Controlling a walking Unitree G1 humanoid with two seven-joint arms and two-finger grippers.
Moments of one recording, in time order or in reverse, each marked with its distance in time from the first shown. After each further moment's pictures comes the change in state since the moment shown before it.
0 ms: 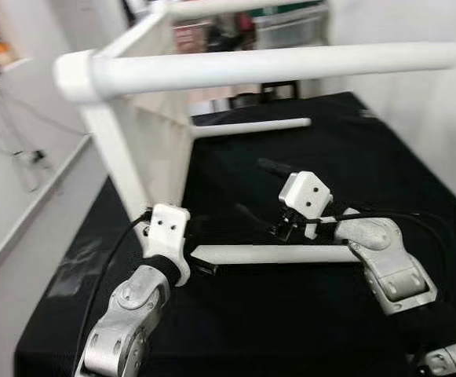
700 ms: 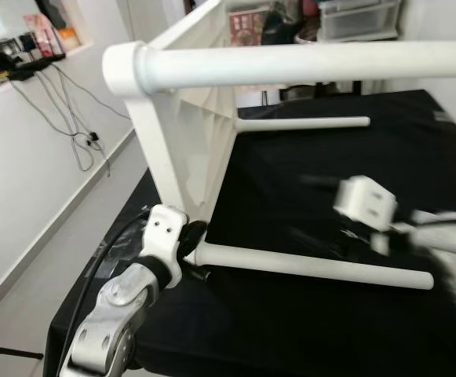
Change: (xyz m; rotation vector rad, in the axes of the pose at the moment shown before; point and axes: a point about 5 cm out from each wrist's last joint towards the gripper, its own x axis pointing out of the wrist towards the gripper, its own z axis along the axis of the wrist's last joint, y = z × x) left arm 0.006 0.018 0.008 0.045 -0.052 -0.079; right arm -0.120 -0.026 0.019 0.066 0.281 0.217
